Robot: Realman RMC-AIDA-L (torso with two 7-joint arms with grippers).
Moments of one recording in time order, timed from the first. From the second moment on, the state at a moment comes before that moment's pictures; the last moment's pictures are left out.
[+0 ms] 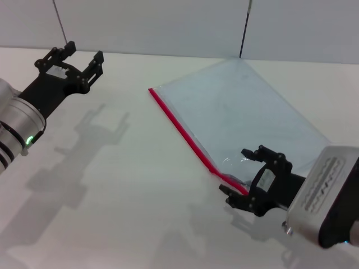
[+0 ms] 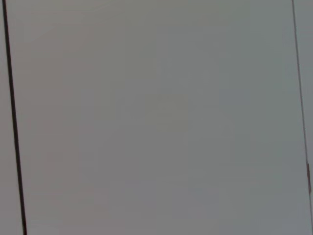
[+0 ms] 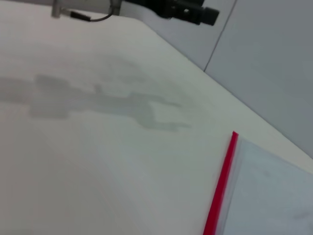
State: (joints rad) left arm -0.40 -2.02 1.55 0.44 -2.89 -0.94 2.69; right arm 0.11 1.82 -2.29 -1.52 -2.28 -0.25 2.32
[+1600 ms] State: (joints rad) left arm -0.40 -2.02 1.55 0.44 -2.89 -0.94 2.70; right arm 0.17 1.96 -2.16 -1.23 -2.28 -0.23 2.19
